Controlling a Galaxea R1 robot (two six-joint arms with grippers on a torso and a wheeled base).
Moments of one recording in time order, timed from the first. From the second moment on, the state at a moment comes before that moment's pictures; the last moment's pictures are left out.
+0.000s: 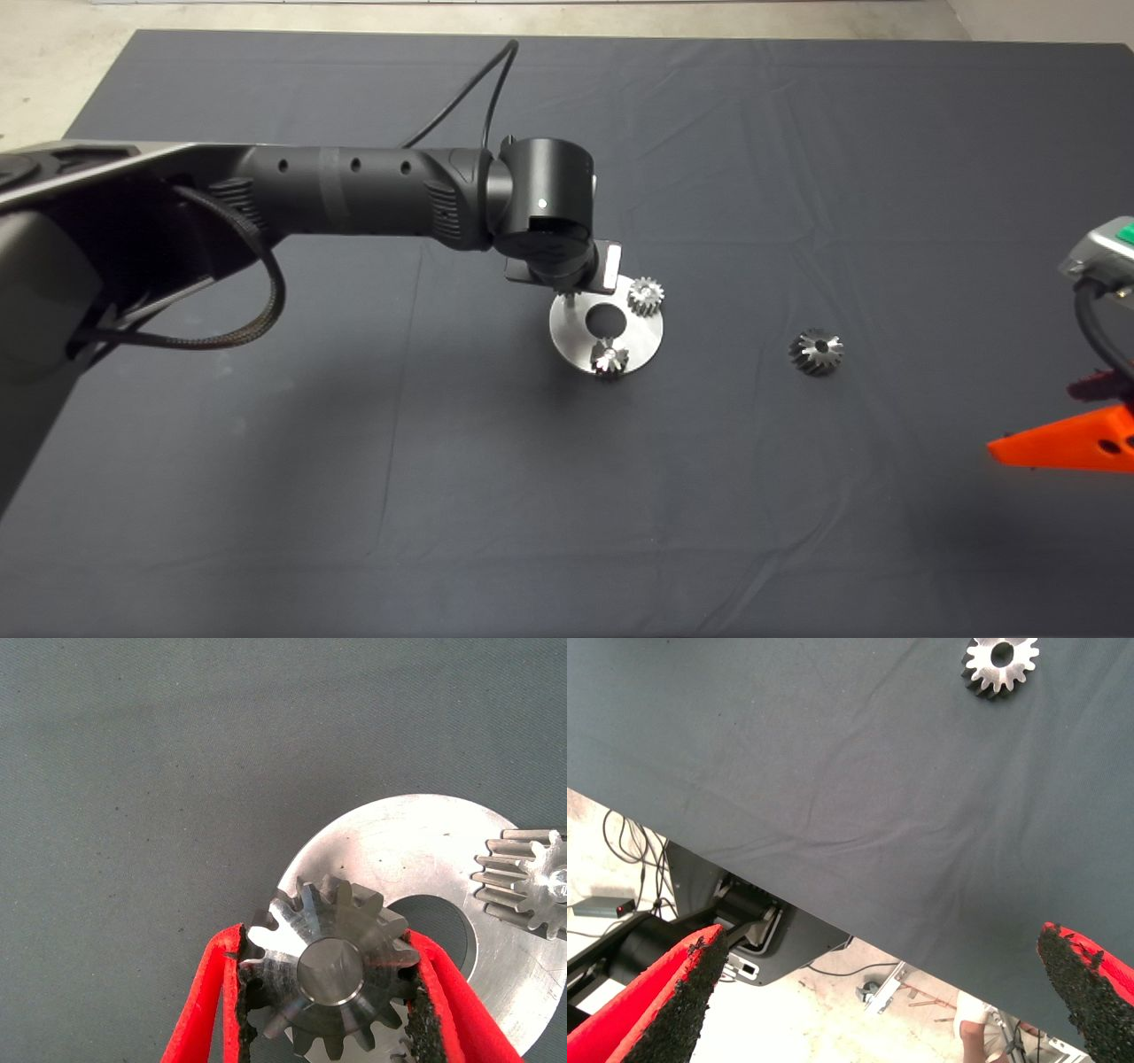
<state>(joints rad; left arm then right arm) -0.37 2.85 -1.22 0.75 1.46 -1.48 0.92 1.93 -0.37 0.16 -1.37 1.20</state>
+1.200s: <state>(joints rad) -0.32 2.85 -1.22 0.82 1.46 -1.48 0.92 1.93 -0.37 0.16 -1.37 1.20</state>
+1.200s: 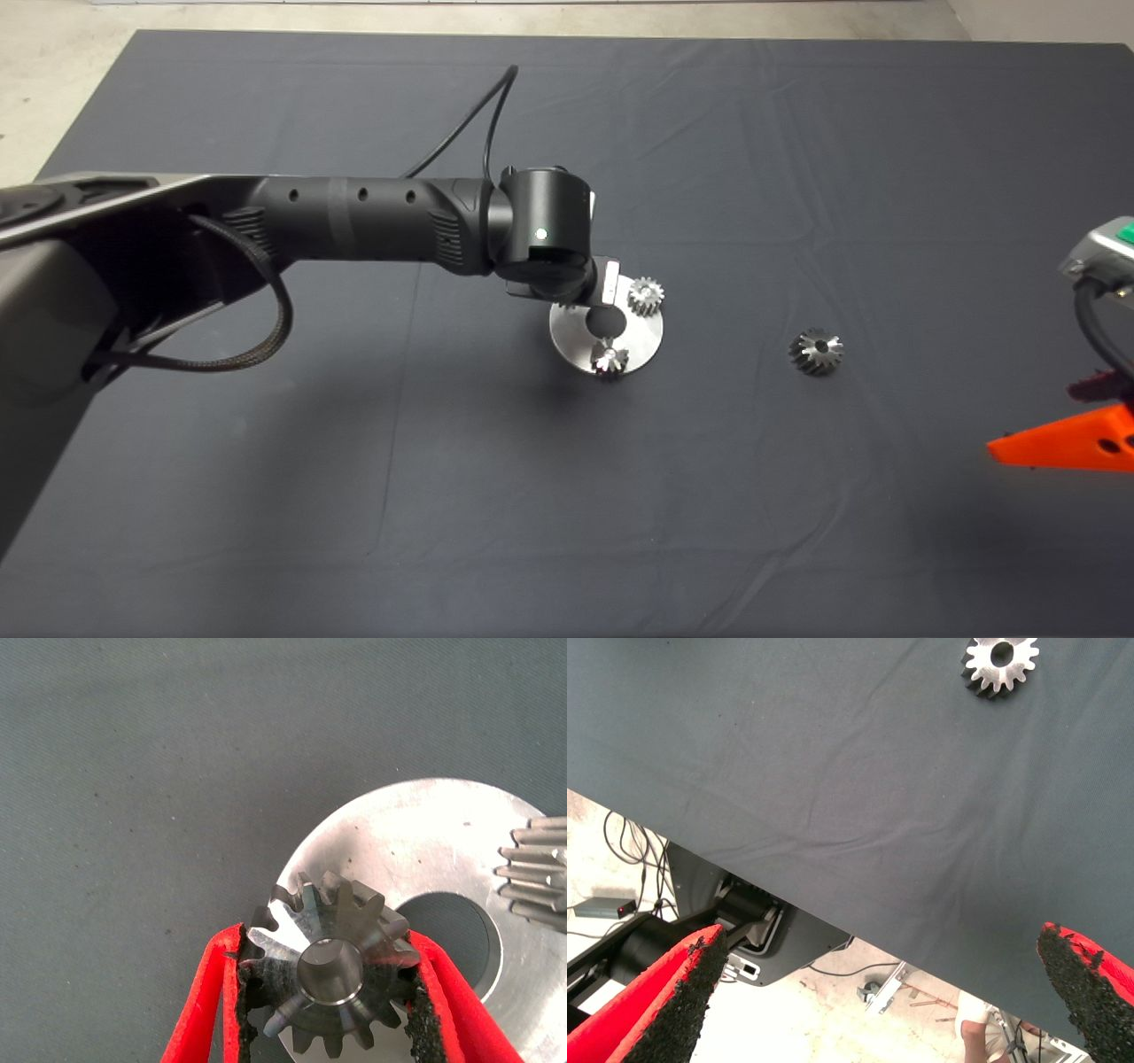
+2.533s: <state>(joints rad) -0.32 2.86 -1.23 0.84 1.46 -1.48 0.92 1.93 -0.37 0.16 -1.37 1.20</state>
